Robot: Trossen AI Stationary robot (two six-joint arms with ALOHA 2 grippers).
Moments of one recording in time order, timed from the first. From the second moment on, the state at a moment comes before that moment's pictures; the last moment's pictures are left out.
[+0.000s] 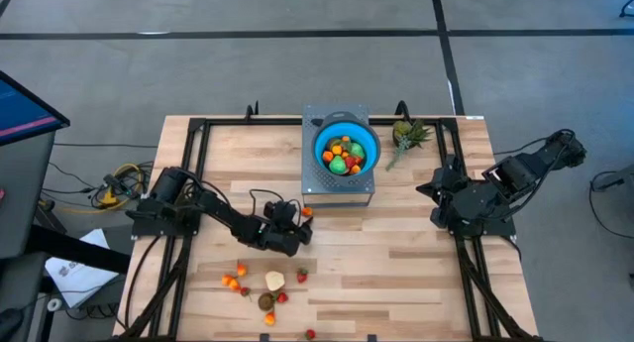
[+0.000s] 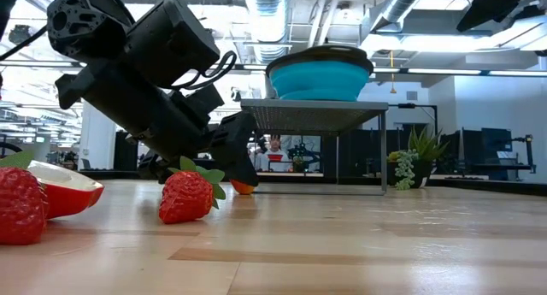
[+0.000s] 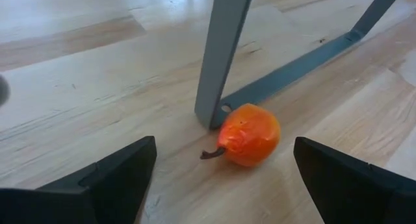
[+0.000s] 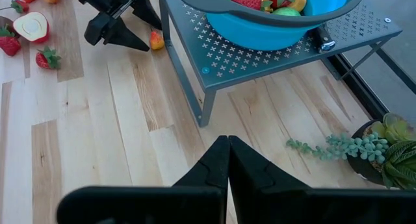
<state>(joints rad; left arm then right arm) -0.30 1.95 0.77 0.23 -0.88 -1.04 0.52 0.79 0.98 -1.18 0.66 0.65</state>
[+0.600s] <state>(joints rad) -0.27 1.95 0.77 0.26 -0.86 -1.04 0.52 0.79 0.98 -1.18 0.66 0.65</state>
